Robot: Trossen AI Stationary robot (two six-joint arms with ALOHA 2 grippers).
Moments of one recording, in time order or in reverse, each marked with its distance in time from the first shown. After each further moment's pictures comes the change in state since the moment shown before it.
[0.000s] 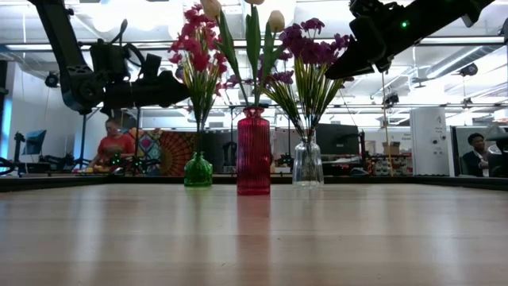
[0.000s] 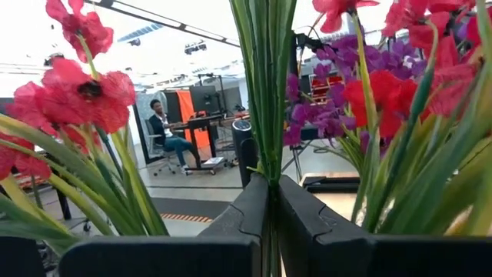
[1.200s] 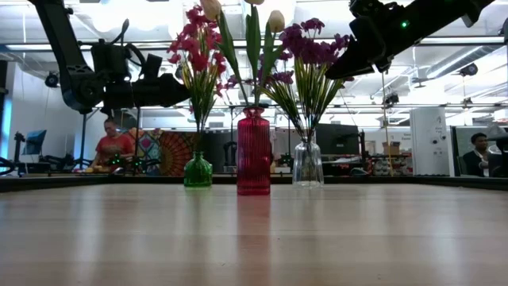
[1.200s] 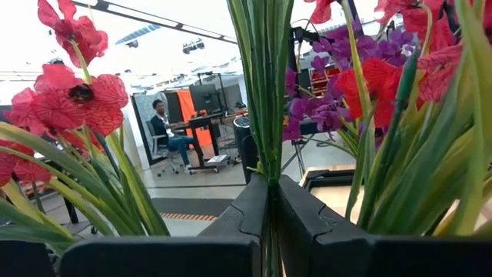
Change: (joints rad) left arm 0.000 -0.004 0.002 -0.028 0.001 0.055; right arm 0.000 0.000 0.000 0.000 0.000 -0.002
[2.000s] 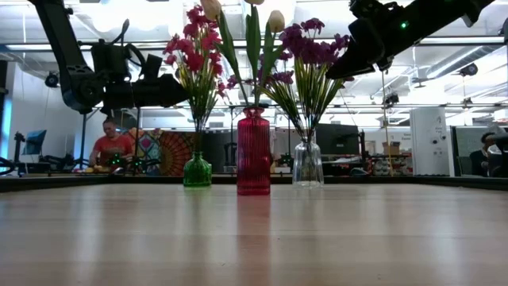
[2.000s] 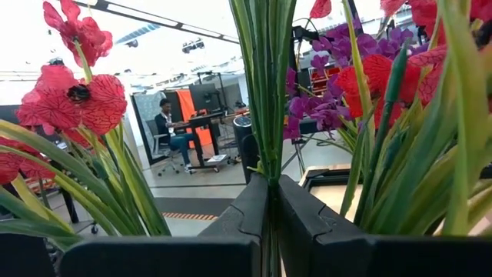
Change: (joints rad) left arm 0.000 0.000 -0.001 -0.001 0.000 0.004; right arm 0.000 0.000 0.000 0.002 0.032 -0.017
